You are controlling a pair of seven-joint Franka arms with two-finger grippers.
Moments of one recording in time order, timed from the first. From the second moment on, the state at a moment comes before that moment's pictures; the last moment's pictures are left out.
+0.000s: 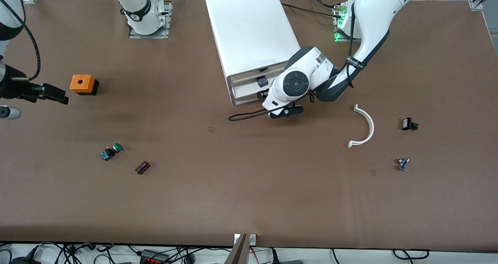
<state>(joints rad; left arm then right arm) -0.06 0.62 -0.70 -1.77 0.06 2.04 -0.98 -0.03 0.11 -0.03 -1.61 0.00 1.66 -0.01</state>
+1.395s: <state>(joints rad) -0.06 0.62 -0.73 -1.79 0.06 2.03 -1.00 -0.03 0.02 -0.03 -1.73 -0.02 1.69 -0.02</state>
